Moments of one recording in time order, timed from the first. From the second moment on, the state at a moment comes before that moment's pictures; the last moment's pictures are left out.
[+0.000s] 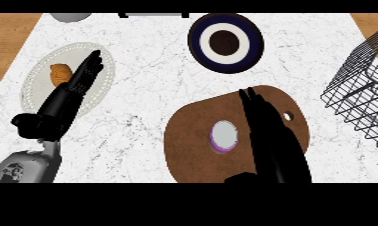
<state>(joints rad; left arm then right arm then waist) -0.16 0.35 -0.11 -1.59 0.09 -0.04 0.00 -0.11 -0.10 0.56 -2.04 0.93 0.25 0.95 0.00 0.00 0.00</state>
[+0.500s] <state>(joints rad) -0.17 0.32 -0.04 -1.57 0.06 -0.12 0.00 -0.10 -0.03 0.57 -2.04 0.98 0.25 0.92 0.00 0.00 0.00</state>
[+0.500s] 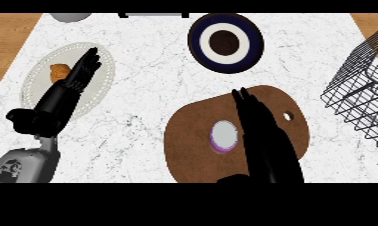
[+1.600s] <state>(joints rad) -0.17 0.22 -0.01 -1.58 -0.03 -0.15 0.02 -0.11 0.00 0.58 -1.81 1.04 0.20 0.91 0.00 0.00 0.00</state>
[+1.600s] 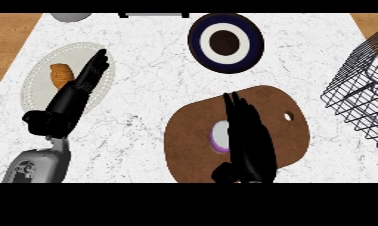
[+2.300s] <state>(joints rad) -0.18 0.20 0.03 -1.58 -0.05 -0.19 0.03 -0.11 -0.01 0.52 -1.67 0.97 0.17 0.82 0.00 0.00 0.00</state>
